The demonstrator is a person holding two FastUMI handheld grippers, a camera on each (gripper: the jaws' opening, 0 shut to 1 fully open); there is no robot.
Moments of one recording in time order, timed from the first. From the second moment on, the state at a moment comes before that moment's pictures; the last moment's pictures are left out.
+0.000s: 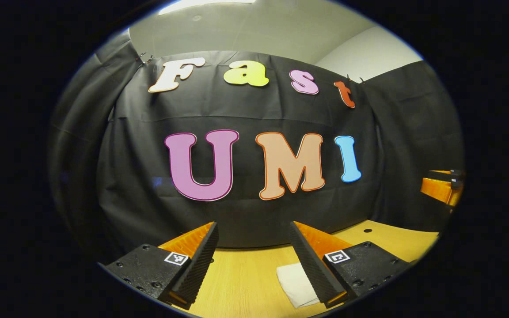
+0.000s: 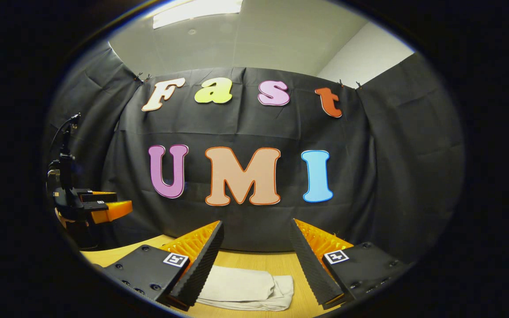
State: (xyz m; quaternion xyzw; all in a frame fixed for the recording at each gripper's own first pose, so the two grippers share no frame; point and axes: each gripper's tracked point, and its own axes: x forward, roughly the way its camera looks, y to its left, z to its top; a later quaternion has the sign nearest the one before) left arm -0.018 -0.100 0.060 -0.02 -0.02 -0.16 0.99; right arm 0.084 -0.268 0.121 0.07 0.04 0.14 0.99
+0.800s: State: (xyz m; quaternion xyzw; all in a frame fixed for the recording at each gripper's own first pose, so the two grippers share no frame) left arm -0.022 -0.111 0.065 -0.02 -0.02 -0.18 0.98; right arm 0.076 -0.282 0.125 0.07 0.03 0.13 0.99
